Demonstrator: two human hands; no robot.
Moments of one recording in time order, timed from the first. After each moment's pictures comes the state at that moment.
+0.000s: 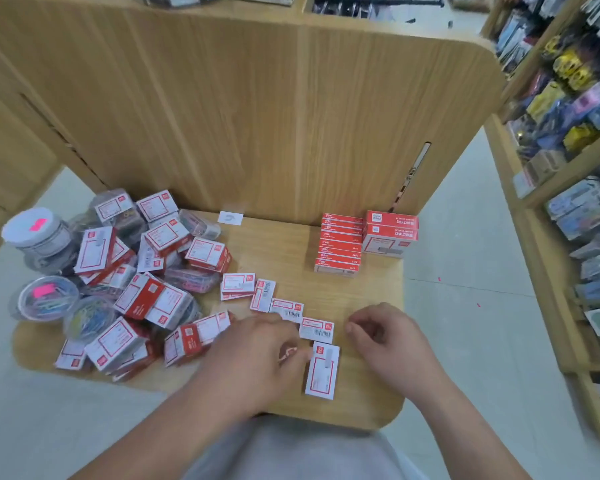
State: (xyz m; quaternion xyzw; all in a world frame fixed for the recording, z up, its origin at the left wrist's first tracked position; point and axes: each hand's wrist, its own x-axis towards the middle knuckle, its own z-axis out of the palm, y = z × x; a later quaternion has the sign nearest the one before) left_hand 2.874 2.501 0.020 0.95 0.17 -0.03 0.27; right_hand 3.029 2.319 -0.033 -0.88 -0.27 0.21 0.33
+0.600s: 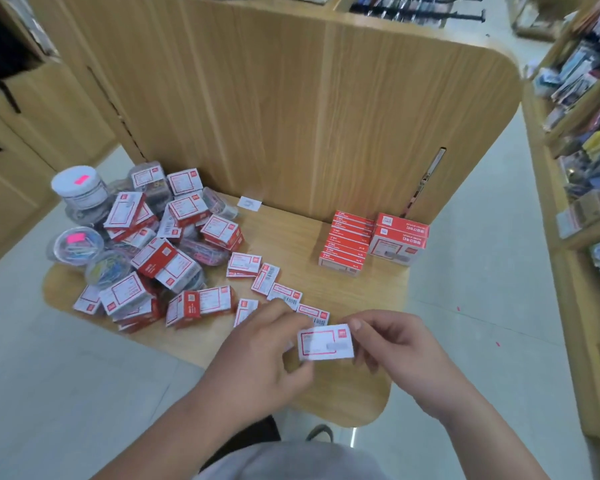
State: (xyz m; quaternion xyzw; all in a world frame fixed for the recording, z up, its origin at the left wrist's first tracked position) left_hand 2.863 2.446 0.015 0.91 0.24 0.08 0.33; right_hand 3.036 2.300 0.014 -0.70 -0.27 0.44 0.49
